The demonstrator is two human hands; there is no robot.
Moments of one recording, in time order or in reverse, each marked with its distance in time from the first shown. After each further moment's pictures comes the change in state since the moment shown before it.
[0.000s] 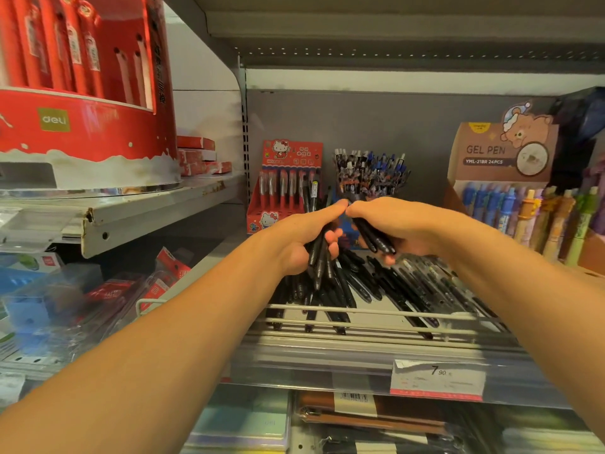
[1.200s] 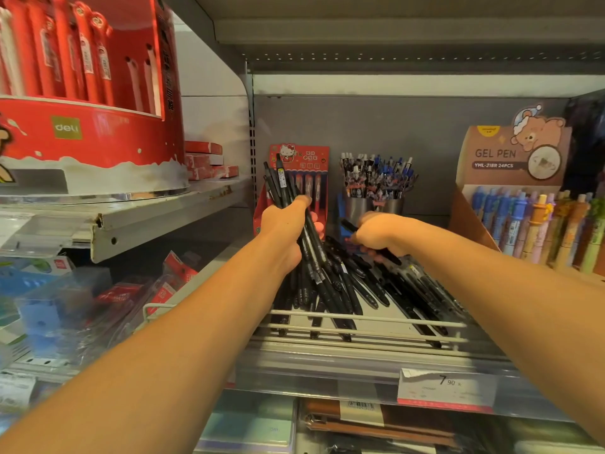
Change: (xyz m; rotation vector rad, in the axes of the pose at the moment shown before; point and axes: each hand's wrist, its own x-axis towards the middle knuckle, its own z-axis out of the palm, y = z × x) left_hand 0.003 0.007 -0.015 -0.145 0.389 0.343; right_hand 0.049 0.005 0.011 -0.430 0.084 0.136
